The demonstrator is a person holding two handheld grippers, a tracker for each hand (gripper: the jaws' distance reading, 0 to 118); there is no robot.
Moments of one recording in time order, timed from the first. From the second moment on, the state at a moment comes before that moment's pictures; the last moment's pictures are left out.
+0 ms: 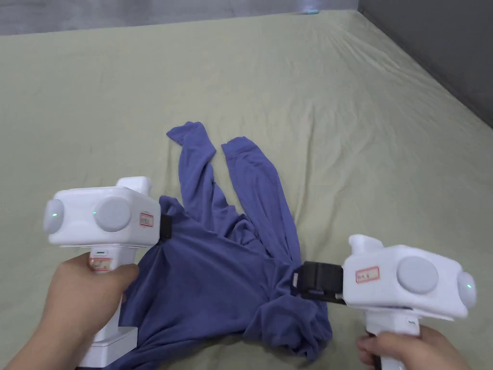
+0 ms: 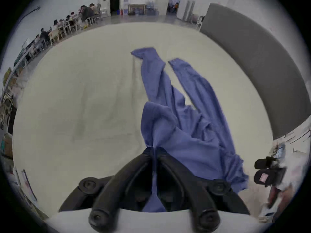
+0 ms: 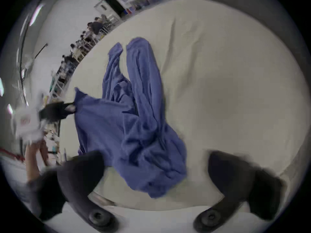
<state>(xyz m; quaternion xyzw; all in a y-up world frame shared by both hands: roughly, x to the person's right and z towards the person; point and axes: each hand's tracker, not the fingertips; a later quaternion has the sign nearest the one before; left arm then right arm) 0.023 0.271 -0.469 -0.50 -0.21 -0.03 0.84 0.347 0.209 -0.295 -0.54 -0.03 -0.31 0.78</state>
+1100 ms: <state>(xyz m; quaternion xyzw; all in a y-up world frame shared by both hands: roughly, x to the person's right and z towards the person) -0.071 0.744 -0.563 -0.09 -0.16 0.12 0.97 0.302 0.761 -0.496 -0.15 0.00 0.15 0.98</state>
